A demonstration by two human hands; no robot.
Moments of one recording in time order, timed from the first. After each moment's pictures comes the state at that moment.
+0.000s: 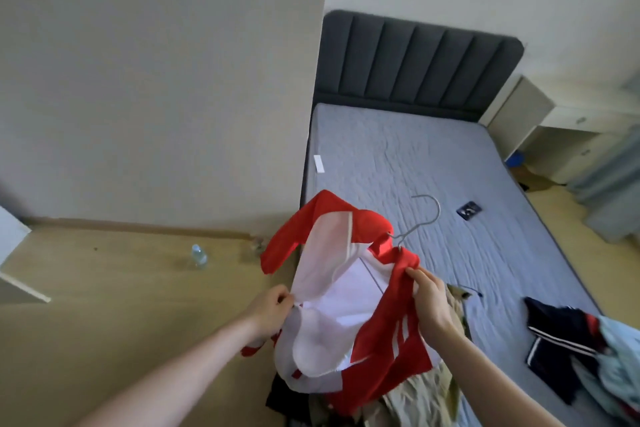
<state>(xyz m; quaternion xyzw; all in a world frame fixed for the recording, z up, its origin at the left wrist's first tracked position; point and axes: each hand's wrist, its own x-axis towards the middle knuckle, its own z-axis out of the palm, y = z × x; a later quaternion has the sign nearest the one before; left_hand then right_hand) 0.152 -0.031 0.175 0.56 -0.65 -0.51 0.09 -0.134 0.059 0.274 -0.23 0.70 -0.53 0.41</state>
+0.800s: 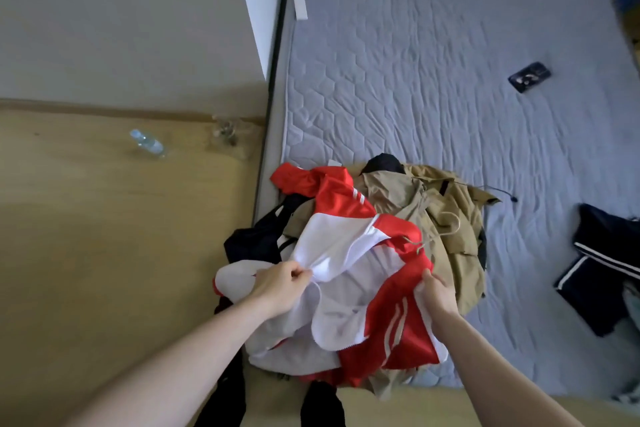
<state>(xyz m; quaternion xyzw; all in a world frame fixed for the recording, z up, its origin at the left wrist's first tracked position) -0.073 0.012 -0.098 0.62 -0.60 -0.50 -0.09 -0.372 0.107 -0.117 0.01 0.83 -0.30 0.47</state>
